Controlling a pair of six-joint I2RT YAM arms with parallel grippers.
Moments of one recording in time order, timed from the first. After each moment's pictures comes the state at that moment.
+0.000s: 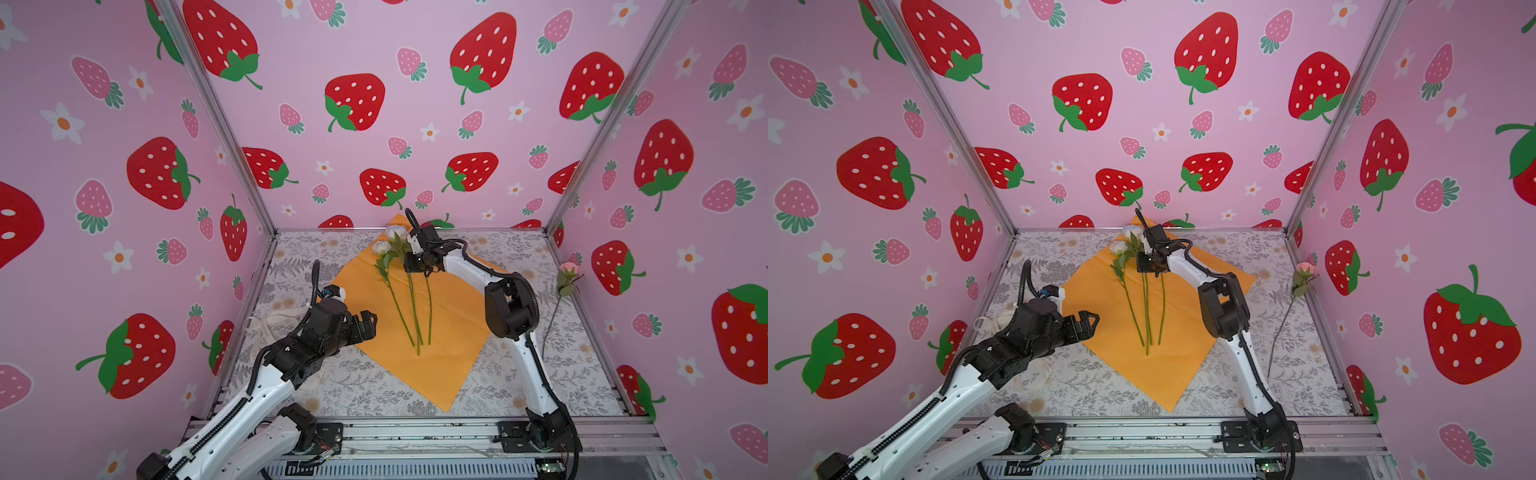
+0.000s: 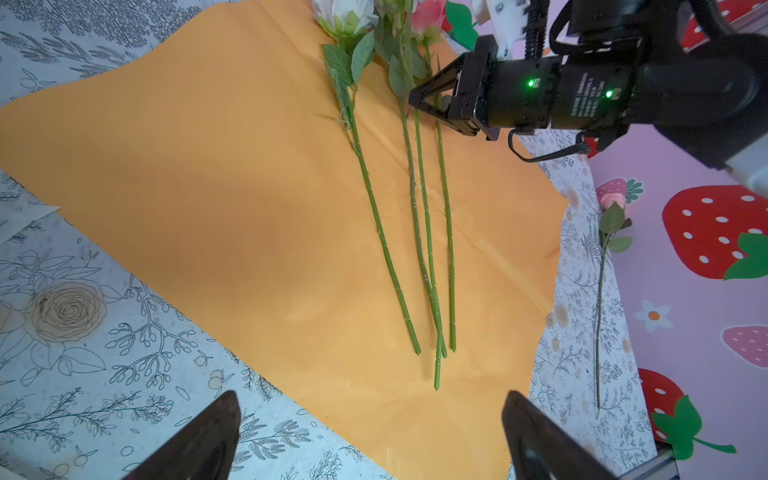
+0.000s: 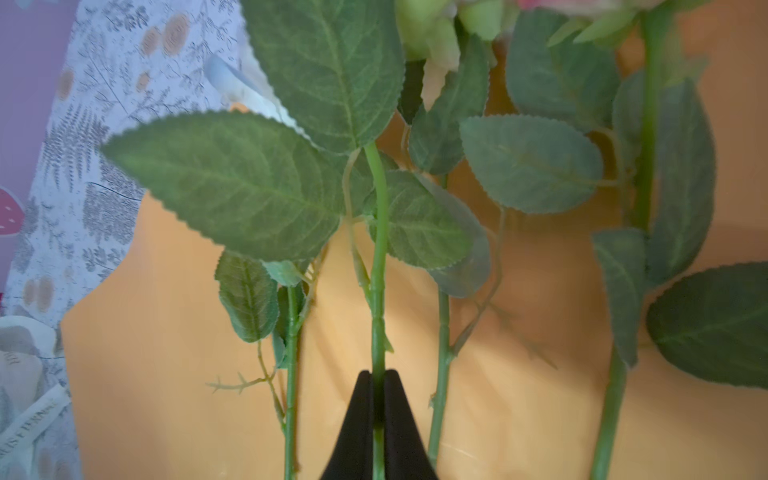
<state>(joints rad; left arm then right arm) -0.55 0.85 0.74 -0.58 -0.04 -0.71 0.63 2.45 2.09 -0.53 -0.22 0.36</state>
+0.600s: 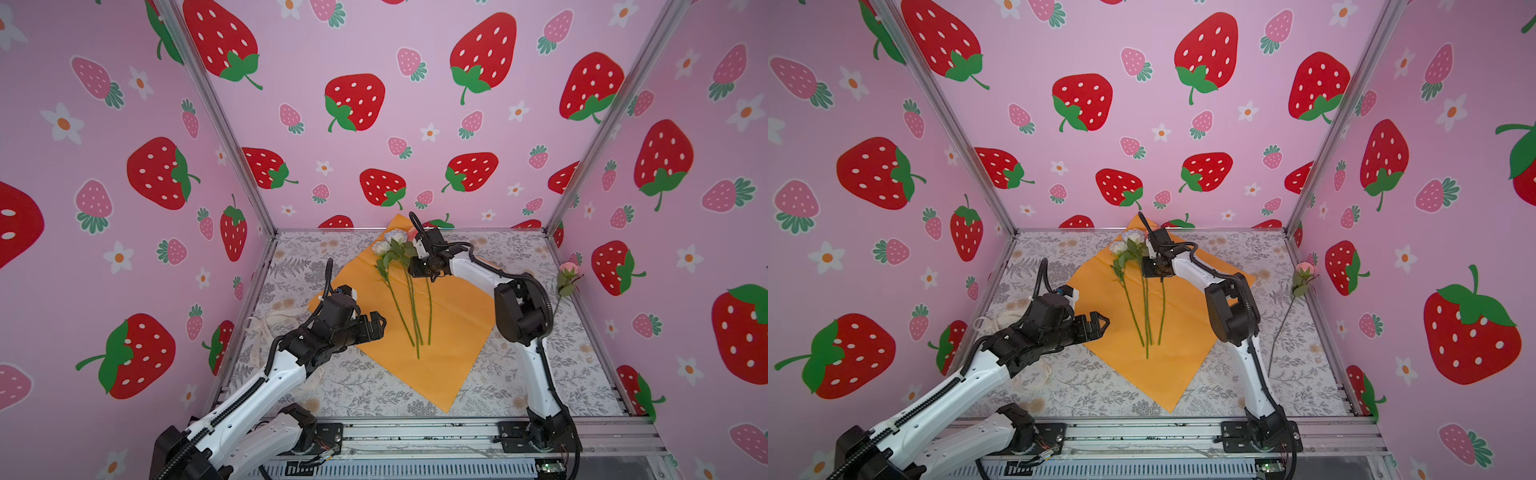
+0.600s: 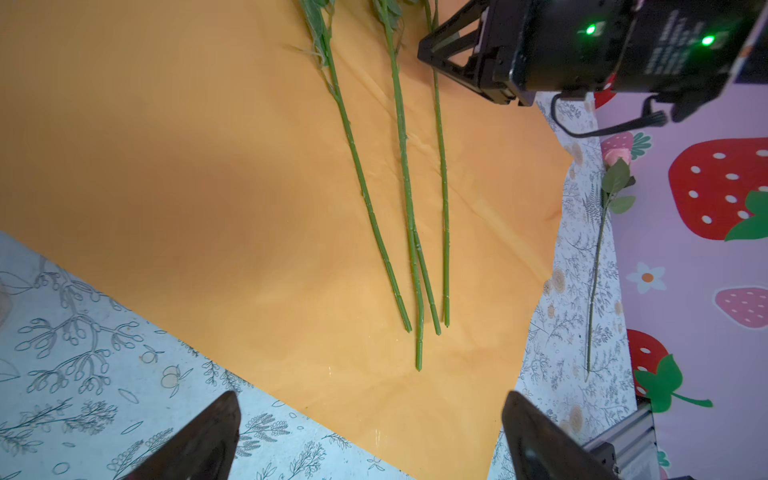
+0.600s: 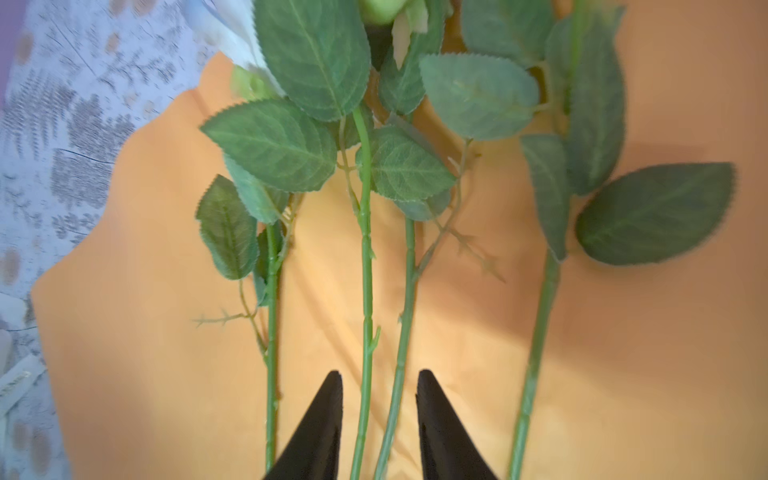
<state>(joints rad) -0.54 0.99 0.74 -0.52 0.09 -0.70 0.62 2.25 1.85 -0.50 -0.16 0.33</state>
